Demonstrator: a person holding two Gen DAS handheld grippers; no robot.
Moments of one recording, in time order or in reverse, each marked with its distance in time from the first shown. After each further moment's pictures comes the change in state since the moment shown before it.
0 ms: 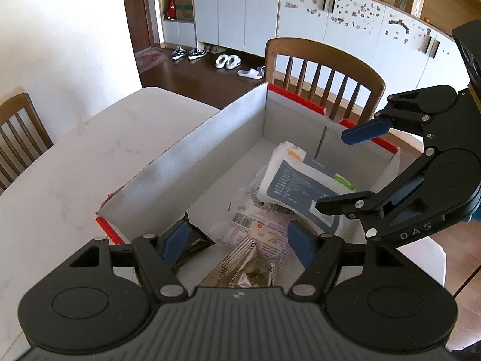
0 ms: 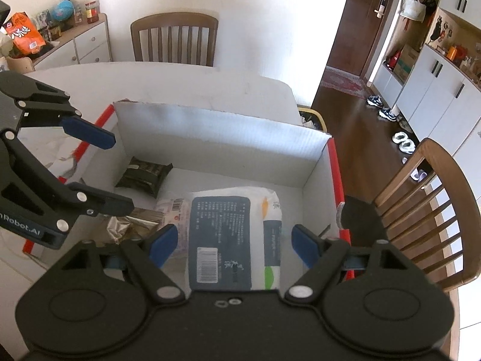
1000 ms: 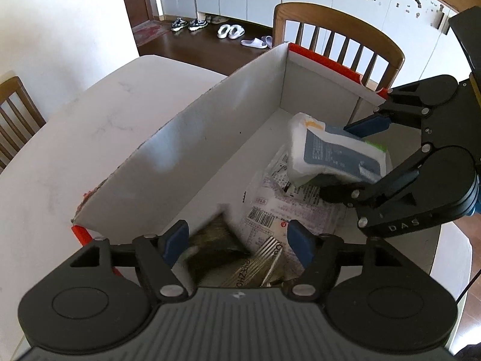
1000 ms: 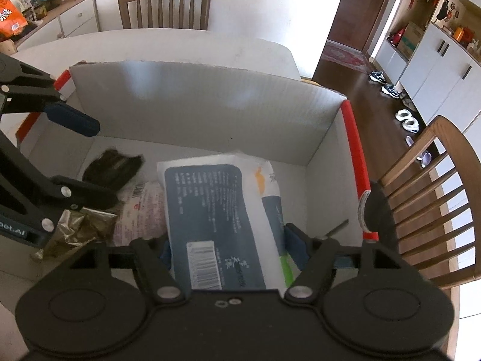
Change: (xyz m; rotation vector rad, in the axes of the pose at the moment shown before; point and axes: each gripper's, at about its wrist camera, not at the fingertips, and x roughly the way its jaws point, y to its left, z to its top) left arm 0.062 0.013 0.008 0.018 0.128 0.019; right arm 0.076 -0.010 -0.010 0.007 0.115 -0.004
